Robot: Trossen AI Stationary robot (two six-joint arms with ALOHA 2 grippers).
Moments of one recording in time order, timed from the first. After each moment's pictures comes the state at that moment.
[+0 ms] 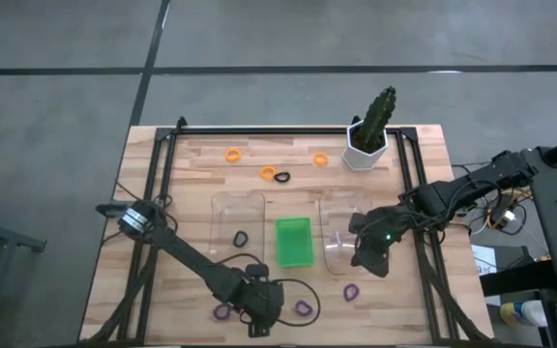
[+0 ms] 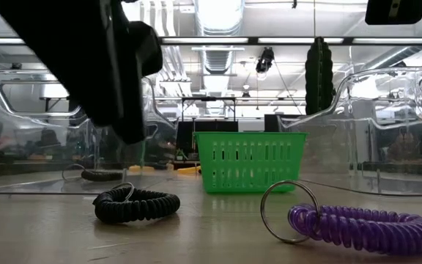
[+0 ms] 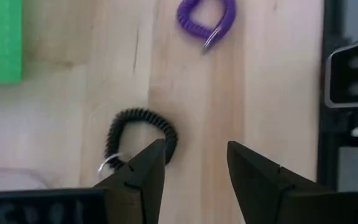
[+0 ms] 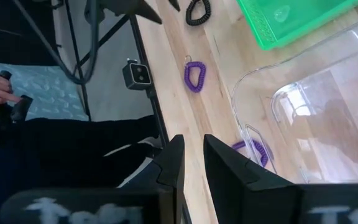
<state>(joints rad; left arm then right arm) -0.59 2.01 1.56 -0.67 -0.11 -0.65 0.39 1.18 1.08 -0.72 -0.23 0.97</state>
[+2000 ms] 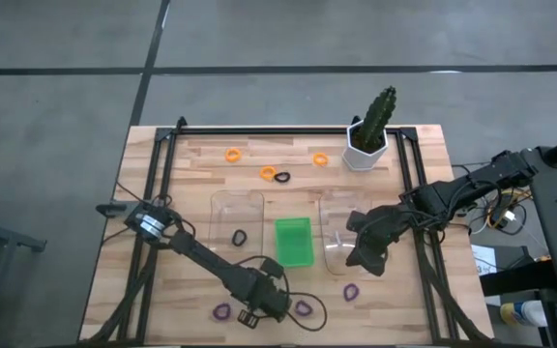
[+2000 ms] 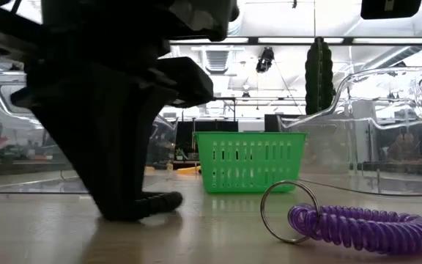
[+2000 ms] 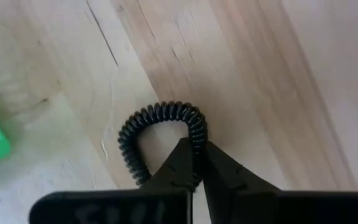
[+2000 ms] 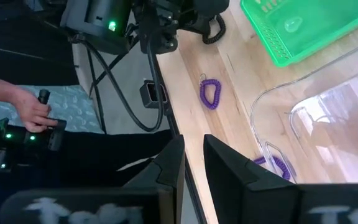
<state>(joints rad) -0.53 2.15 1.66 -0.81 -0.06 -0.09 0.39 1.18 1.08 -0.64 -0.20 1.04</state>
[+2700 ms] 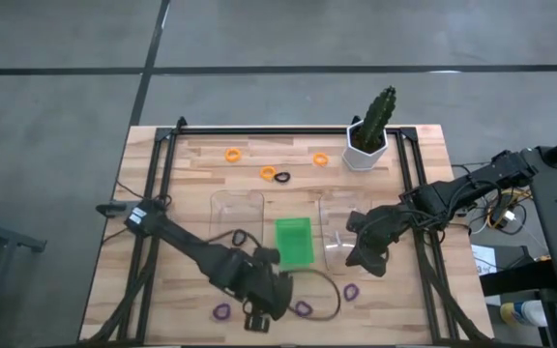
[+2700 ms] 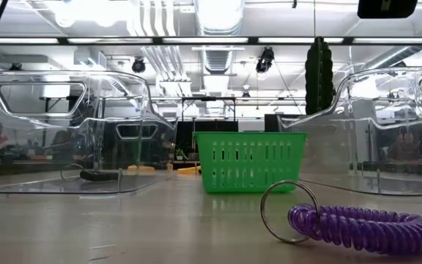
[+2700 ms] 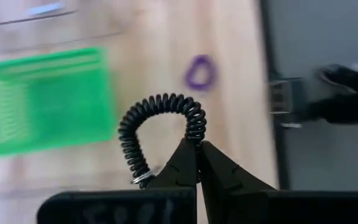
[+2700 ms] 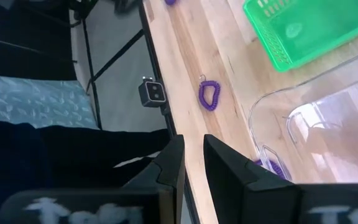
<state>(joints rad) -0.52 2.03 2.19 -1.27 -0.13 -0.42 0.39 1.18 1.08 -0.64 -0.20 0.99</state>
